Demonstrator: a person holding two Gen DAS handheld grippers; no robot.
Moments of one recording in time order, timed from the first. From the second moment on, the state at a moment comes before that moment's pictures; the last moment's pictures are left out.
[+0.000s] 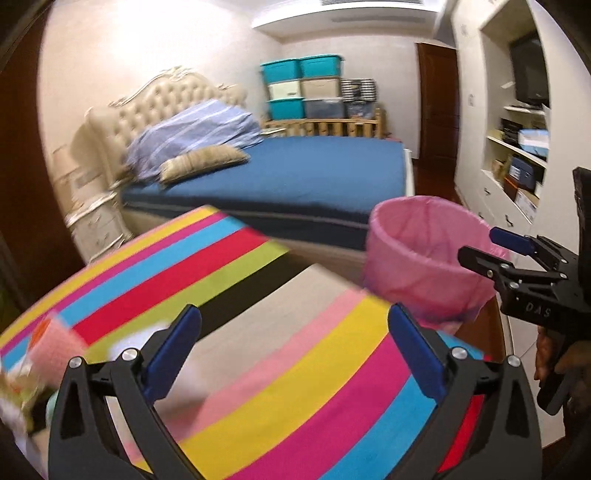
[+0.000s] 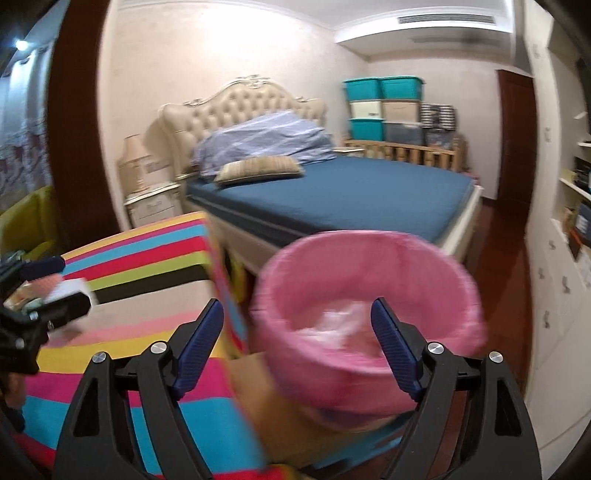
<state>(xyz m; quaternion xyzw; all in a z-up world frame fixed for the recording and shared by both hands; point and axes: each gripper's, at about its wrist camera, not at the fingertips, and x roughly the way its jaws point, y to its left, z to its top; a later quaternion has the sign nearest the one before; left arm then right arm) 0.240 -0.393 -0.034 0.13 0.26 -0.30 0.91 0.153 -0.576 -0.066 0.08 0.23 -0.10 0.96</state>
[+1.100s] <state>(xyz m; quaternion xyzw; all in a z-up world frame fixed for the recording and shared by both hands) 0.274 -0.128 -0.072 0.04 0.37 -0.09 0.92 0.289 -0.320 -0.080 -0.02 0.36 0.03 0.93</state>
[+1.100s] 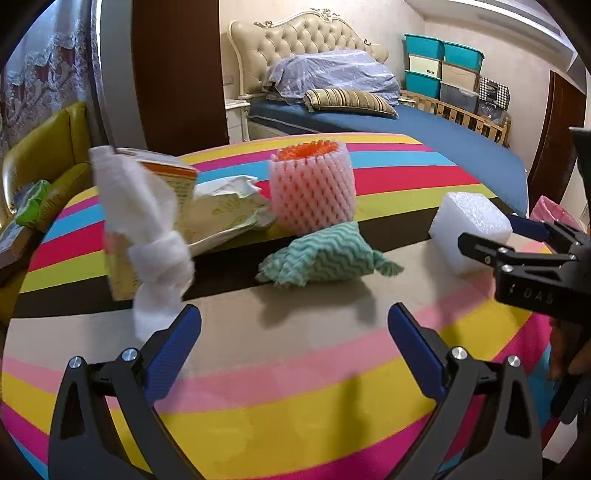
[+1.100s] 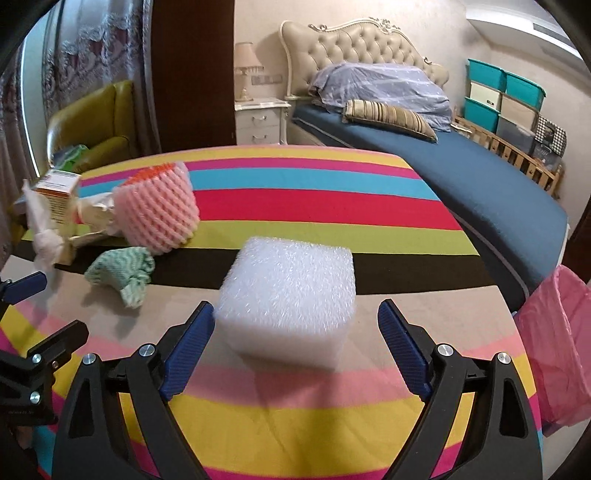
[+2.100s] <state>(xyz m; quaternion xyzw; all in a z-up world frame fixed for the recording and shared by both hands) 0.284 -0.178 -0.069 0.03 0.37 -0.12 0.92 0.232 -0.354 -0.072 0.01 0.31 0.05 0.95</state>
